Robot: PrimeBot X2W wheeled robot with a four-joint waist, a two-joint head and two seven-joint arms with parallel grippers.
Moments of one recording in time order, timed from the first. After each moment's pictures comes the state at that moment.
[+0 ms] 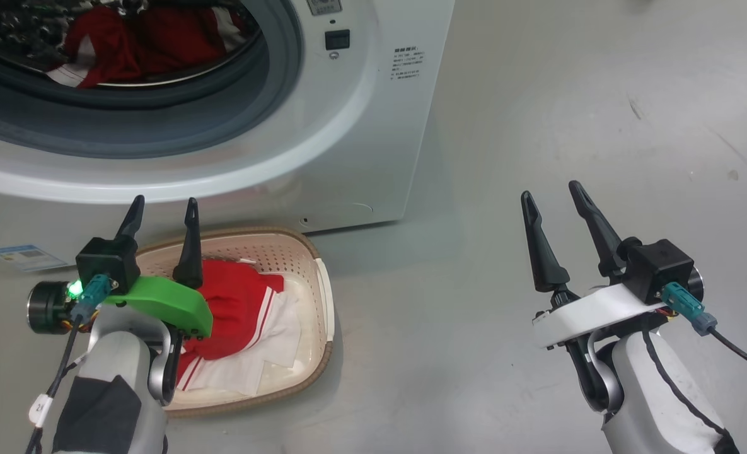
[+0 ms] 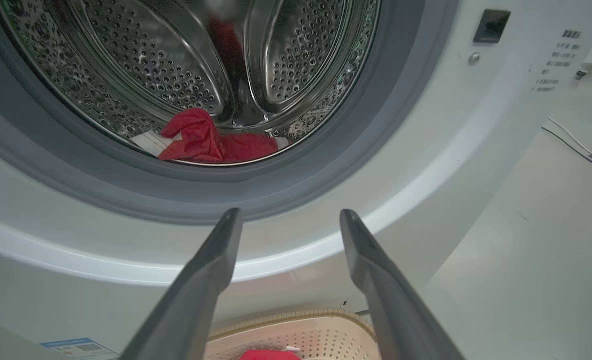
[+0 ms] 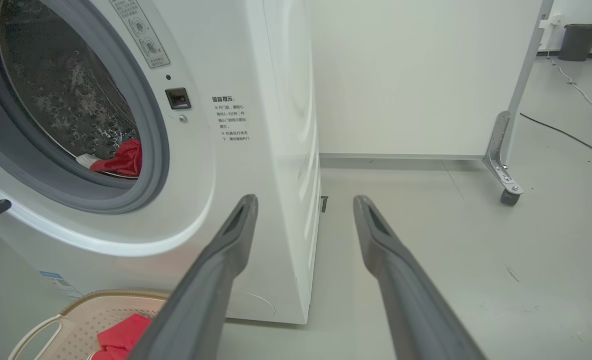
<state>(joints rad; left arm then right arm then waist) -0.44 0.05 -0.13 0.56 -0.24 -0.01 -0.25 -0.25 -0.05 0.23 0.23 0.30 0.06 -0.26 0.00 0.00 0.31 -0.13</state>
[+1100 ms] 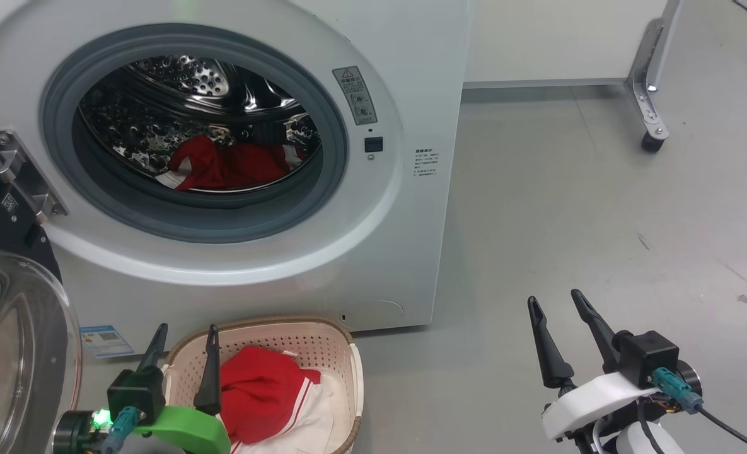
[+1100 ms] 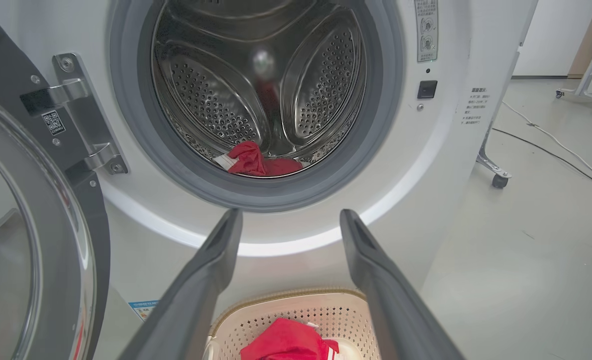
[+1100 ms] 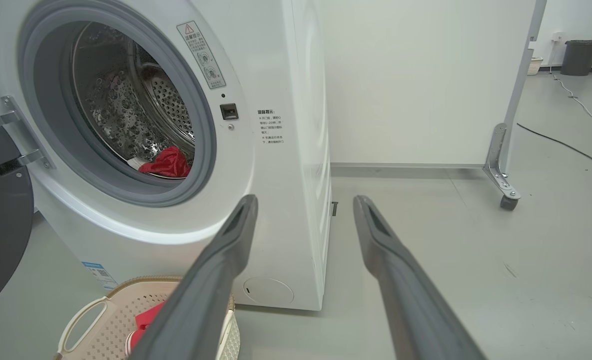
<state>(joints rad) -0.05 0.05 -0.16 0.35 -0.24 0.05 -0.25 -0.03 -0.05 0.22 0.29 0.29 0.06 -0.26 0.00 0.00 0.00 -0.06</state>
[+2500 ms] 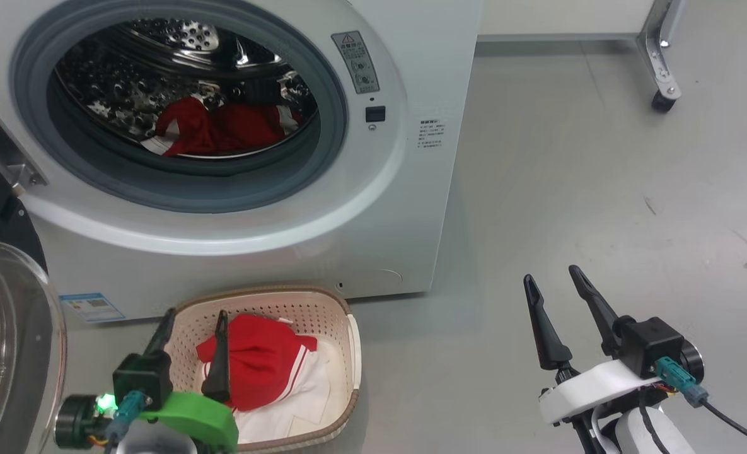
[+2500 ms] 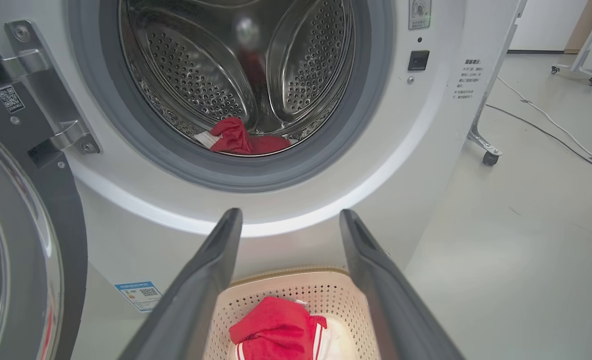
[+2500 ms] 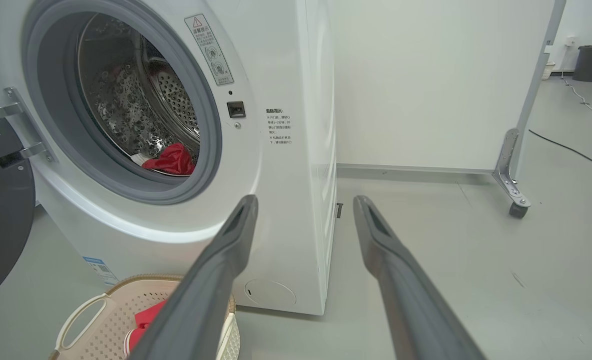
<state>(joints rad) -0.01 0.06 -0.19 0.17 -0.23 0.08 -0.12 -0.03 -0.05 0.22 0.20 0.26 0.07 -0.26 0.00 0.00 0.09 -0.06</state>
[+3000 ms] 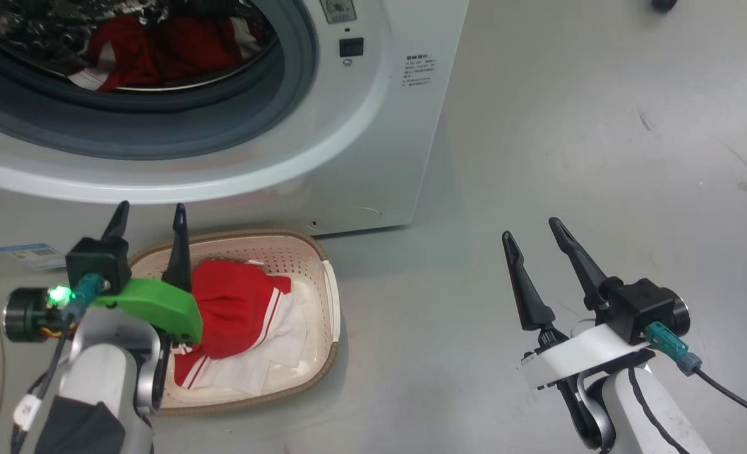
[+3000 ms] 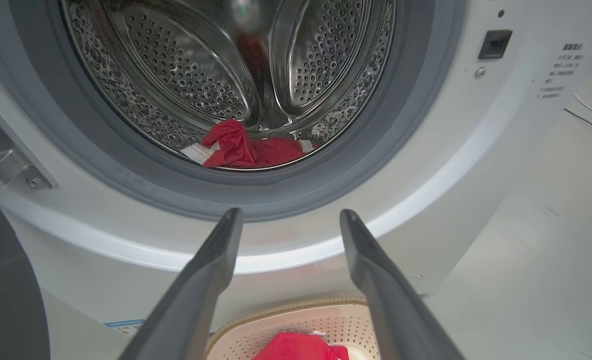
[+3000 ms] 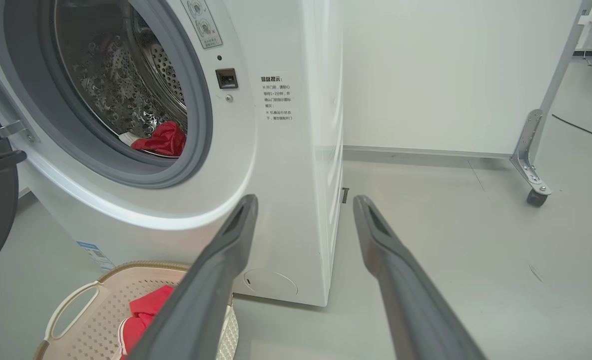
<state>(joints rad) -0.30 0.10 -0.15 0.26 -0.23 0.08 -0.04 -0.13 -0.05 0.26 0.15 0.25 0.08 -0.26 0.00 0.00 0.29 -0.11</state>
